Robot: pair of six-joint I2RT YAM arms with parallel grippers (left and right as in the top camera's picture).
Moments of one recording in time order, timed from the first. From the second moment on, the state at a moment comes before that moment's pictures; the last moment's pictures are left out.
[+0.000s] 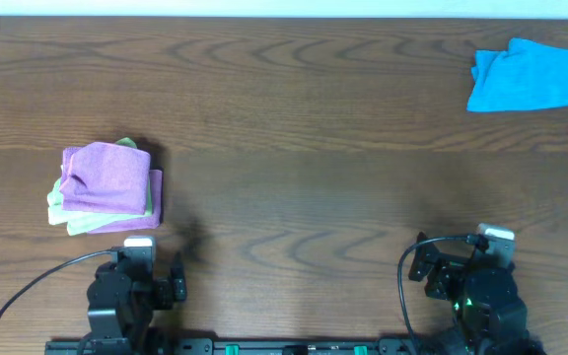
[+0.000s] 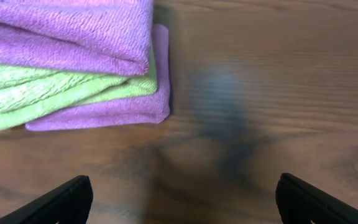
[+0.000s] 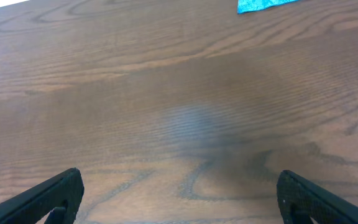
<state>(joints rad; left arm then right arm) 0.01 0.01 0.27 -0.93 0.03 0.01 0.37 0.23 0.53 -0.92 0.34 0.45</state>
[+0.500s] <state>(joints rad) 0.00 0.01 0.24 -0.89 0.08 0.05 0.37 0.23 0.53 -0.92 0.34 0.45</state>
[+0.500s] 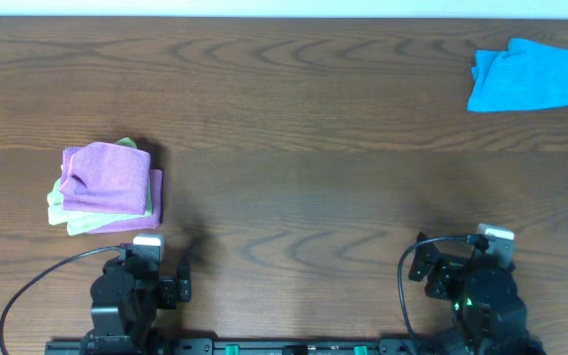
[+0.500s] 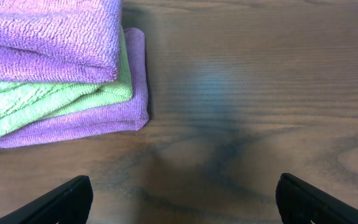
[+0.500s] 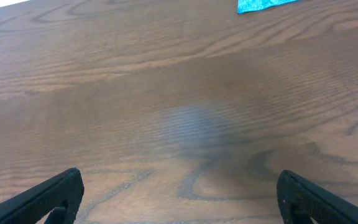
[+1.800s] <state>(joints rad) 0.00 0.01 0.24 -0.89 0.08 0.15 0.31 0.23 0.51 -0.91 0.36 0.44</state>
